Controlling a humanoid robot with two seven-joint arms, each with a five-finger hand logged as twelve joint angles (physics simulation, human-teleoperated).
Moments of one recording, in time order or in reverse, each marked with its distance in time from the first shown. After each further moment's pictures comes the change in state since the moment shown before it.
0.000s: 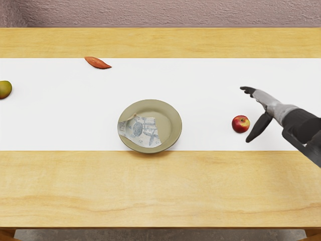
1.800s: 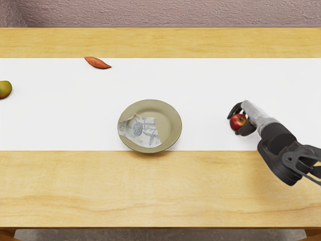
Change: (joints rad) left arm 0.000 0.000 0.000 0.000 0.000 0.000 0.000; right arm -0.002 0.177 -0.133 -0.115 -0.180 -0.179 -0.083
